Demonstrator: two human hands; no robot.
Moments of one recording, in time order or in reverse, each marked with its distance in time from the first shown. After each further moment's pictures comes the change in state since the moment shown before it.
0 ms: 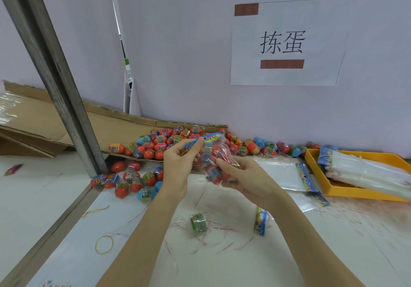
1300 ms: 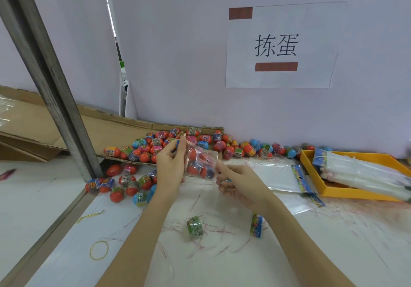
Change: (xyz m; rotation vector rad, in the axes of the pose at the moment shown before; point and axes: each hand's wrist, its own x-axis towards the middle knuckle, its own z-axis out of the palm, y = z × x) left_hand 0.007 -0.006 -0.009 0.197 0.042 0.159; right_hand 0.003 0.014 -0.003 0.012 0.118 0.084
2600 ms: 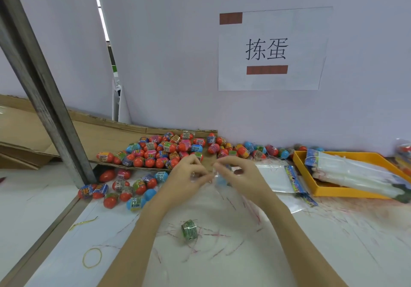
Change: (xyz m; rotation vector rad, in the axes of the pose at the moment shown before) left_hand -0.012 0.002 0.004 0.594 -0.581 0.222; right_hand -0.003 -0.008 -0.021 -0.549 0.143 -0.457
